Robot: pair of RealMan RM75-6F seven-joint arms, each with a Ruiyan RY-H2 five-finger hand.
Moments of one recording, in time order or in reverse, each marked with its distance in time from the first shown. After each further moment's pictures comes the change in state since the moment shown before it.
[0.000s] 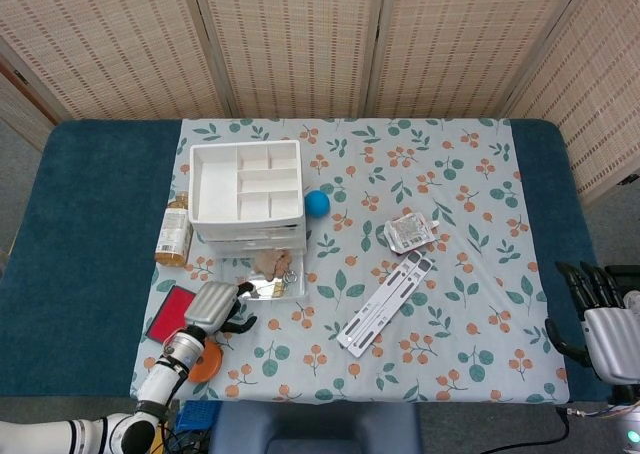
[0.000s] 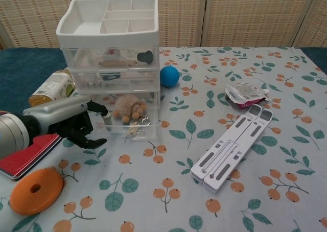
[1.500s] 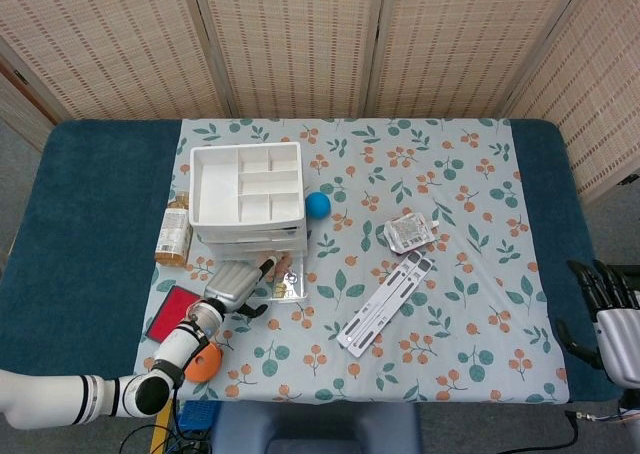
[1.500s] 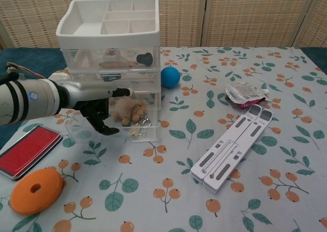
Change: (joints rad) left arm -0.316 0.109 -0.034 -0.076 -0.424 -0.153 0.321; right arm -0.017 0.034 0.003 -0.012 -0.010 0.037 0.007
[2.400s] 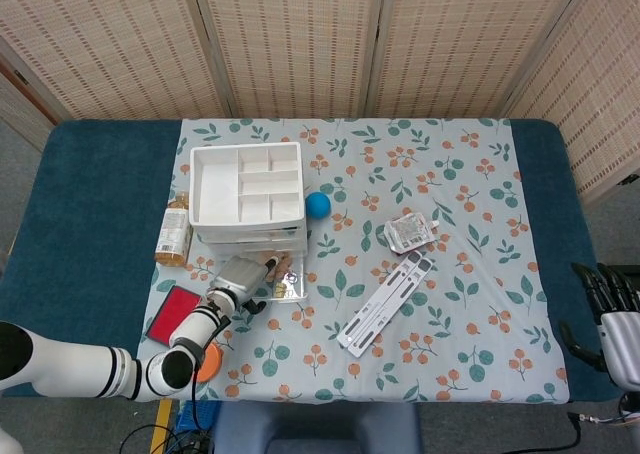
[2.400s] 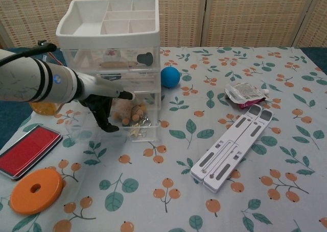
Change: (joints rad) left arm -0.311 0.043 0.084 -0.021 -0.459 -0.013 0.149; right arm -0.009 -0.010 -0.003 0.024 0.004 0.002 0.026
